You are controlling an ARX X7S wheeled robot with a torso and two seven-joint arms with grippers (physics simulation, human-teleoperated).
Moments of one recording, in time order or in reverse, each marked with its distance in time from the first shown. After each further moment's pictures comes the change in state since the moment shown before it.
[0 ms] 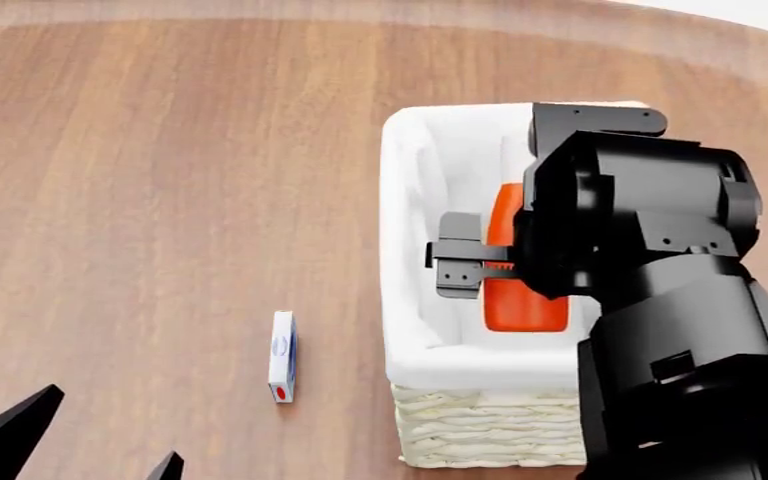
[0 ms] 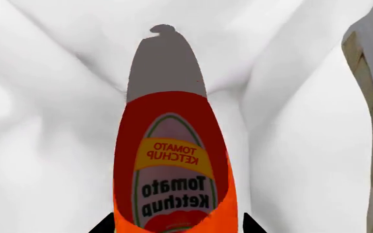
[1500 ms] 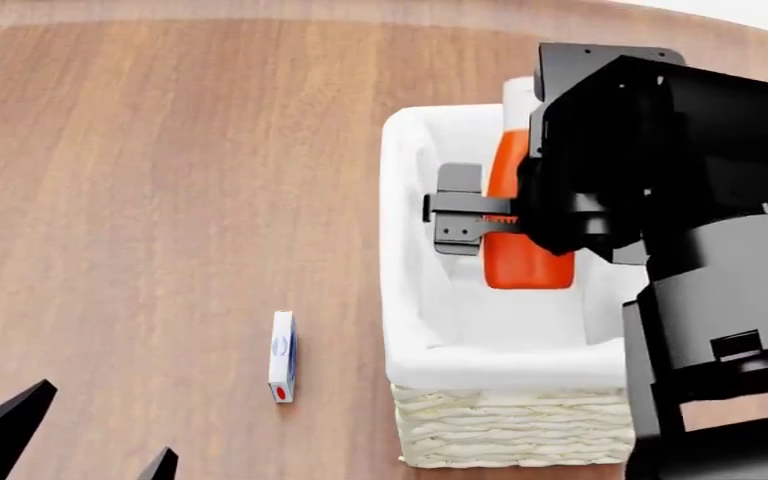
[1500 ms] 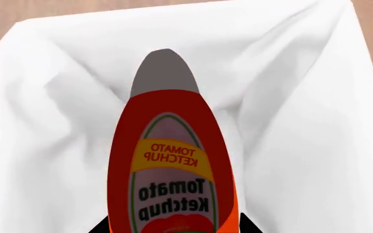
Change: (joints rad) left arm 0.004 -0.001 -0.016 0.018 0.001 -0.009 -0.005; right arm 0.050 0.067 0.038 -0.182 0.150 0.155 0.175
